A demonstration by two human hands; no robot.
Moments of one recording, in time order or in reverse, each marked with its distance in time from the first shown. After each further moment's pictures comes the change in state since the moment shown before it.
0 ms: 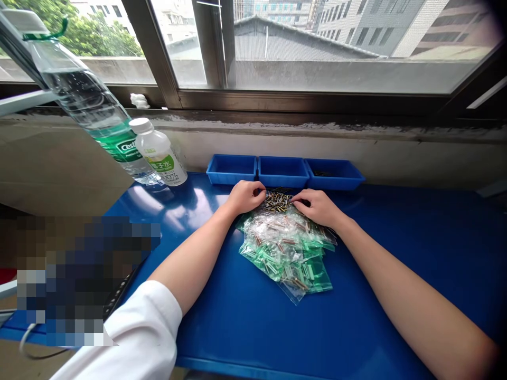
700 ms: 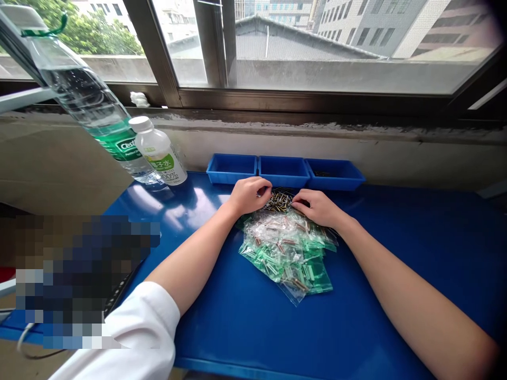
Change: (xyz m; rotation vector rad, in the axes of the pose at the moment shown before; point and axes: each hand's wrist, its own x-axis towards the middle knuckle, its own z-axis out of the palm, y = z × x) left_hand 0.002 0.014 -0.002 0.070 0.150 0.242; right_hand 0.001 -0.001 -0.004 0.025 -0.089 -0.012
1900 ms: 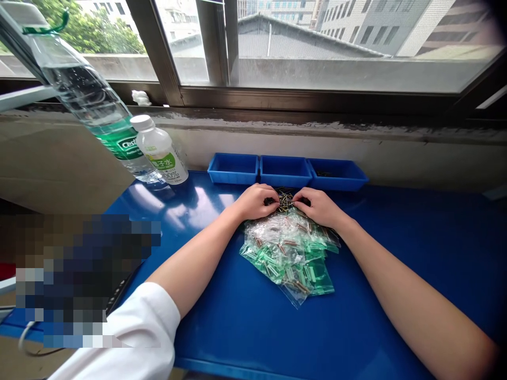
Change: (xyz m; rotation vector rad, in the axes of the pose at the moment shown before) left_hand -0.002 0.002 0.009 -0.263 -0.271 0.059; right_hand 0.003 0.001 0.005 0.015 0.056 0.025
